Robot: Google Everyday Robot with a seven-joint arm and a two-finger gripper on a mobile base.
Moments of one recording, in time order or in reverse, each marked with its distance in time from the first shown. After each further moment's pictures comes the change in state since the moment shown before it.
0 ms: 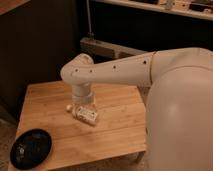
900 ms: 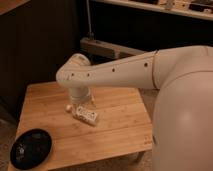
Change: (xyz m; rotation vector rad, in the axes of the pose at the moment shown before) arm -0.006 0.012 -0.021 0.033 -0.154 -0.354
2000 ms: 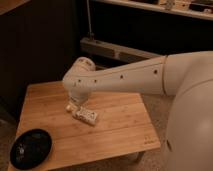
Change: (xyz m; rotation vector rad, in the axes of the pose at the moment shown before) arm -0.023 0.010 0.020 -0.074 -0.156 -0.509
